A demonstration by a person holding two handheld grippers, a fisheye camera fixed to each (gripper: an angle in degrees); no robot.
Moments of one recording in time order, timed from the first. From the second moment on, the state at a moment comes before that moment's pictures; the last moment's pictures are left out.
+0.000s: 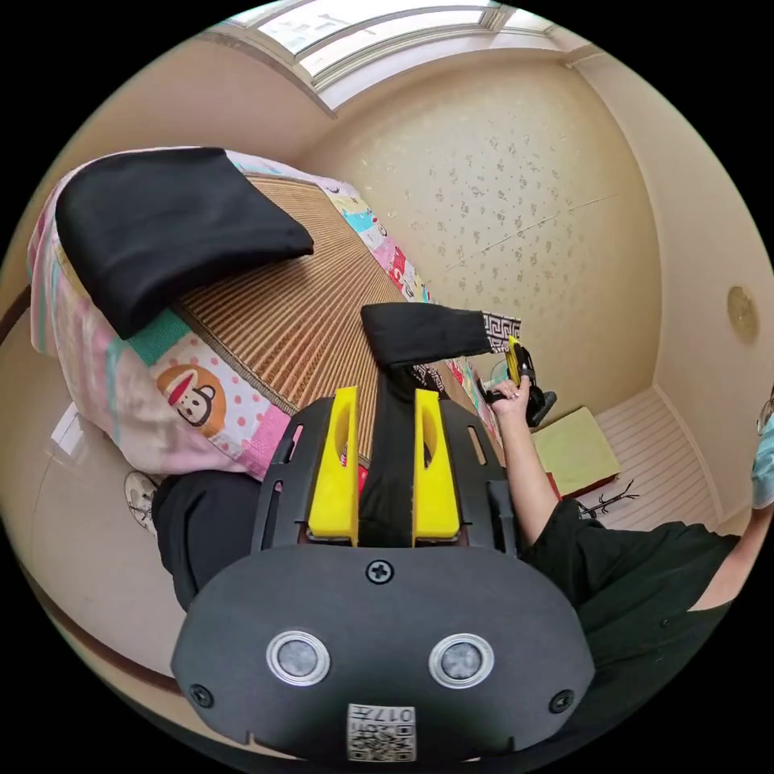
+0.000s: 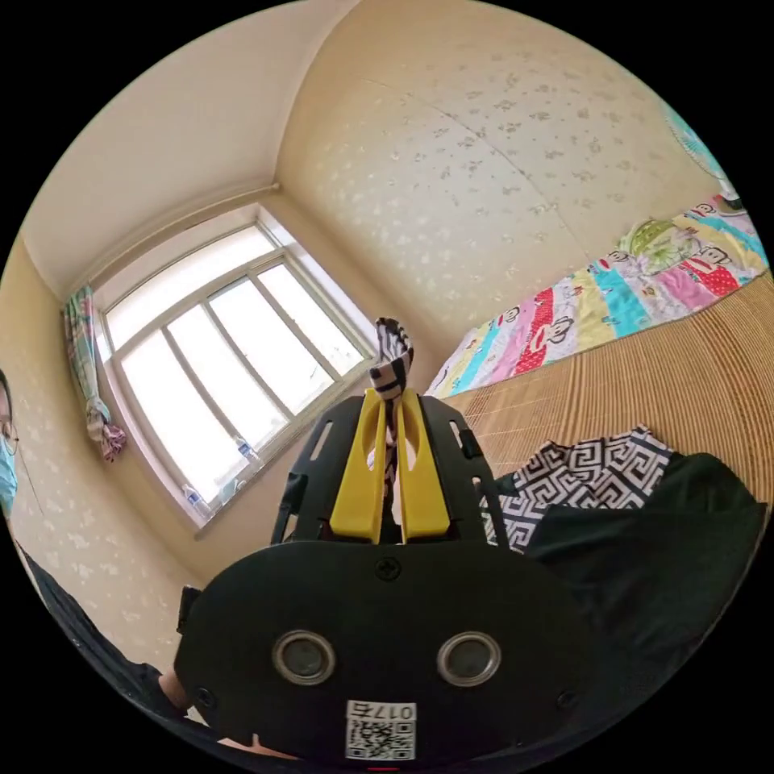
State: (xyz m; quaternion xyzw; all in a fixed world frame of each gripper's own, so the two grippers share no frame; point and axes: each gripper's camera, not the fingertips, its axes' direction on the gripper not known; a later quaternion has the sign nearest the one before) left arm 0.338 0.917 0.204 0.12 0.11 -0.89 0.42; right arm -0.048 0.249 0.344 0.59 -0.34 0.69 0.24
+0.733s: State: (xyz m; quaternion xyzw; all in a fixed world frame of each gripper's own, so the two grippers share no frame) left arm 0.325 0.926 0.261 -0.05 0.32 -0.77 0.55; right arm -0.322 0.421 0.426 0.33 -0.55 0.67 0.37
